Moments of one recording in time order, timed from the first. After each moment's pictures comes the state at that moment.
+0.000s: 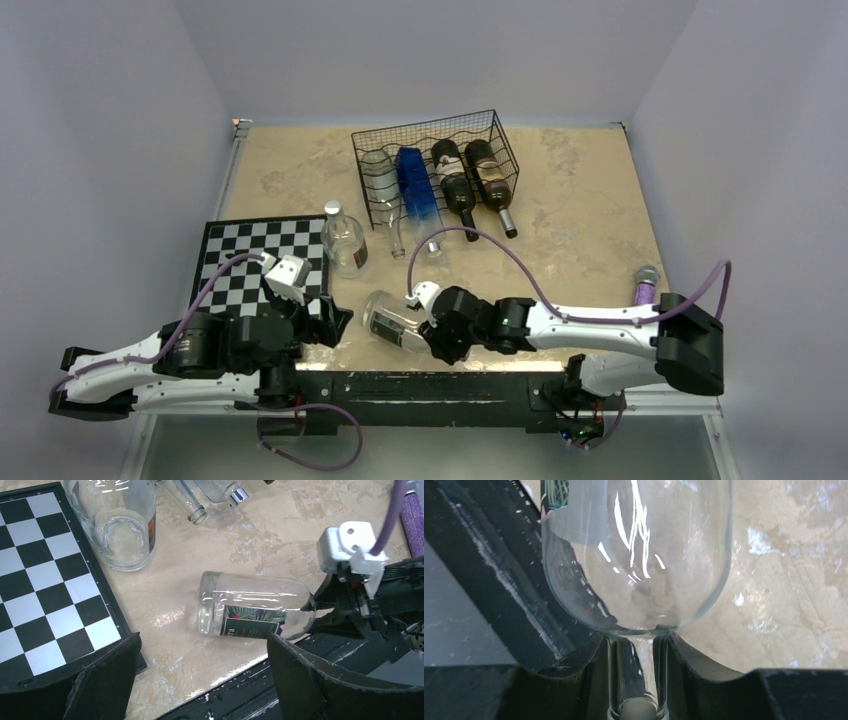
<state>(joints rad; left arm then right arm) -1.43 0.39 0.78 -1.04 -0.77 -0.77 1.24 1.32 0.73 -0.33 0.03 0.28</state>
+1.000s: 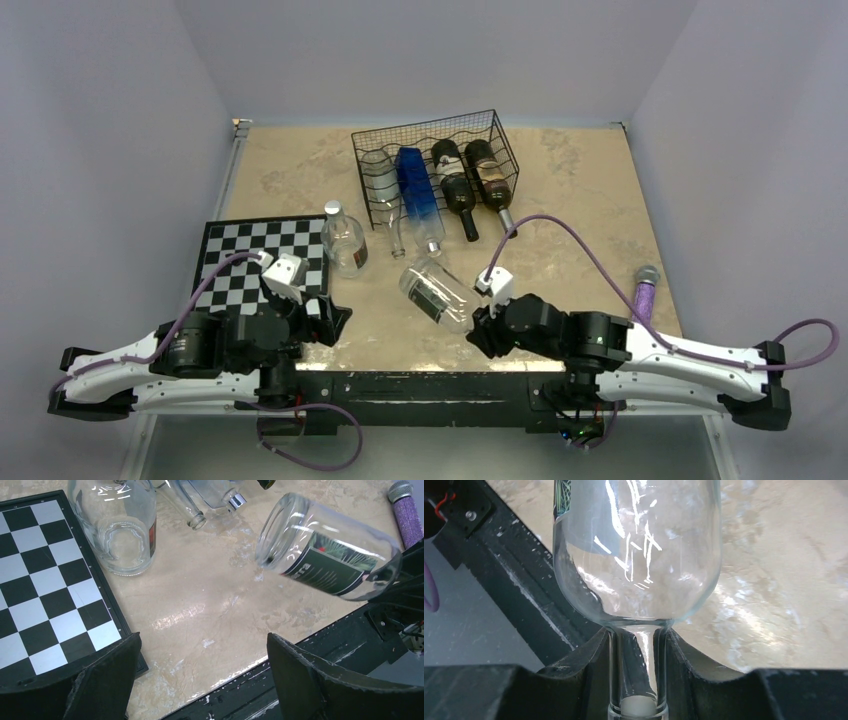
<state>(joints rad) -1.43 0.39 0.80 -1.04 -0.78 -0.75 1.28 0.73 0.63 -0.56 0.25 0.46</state>
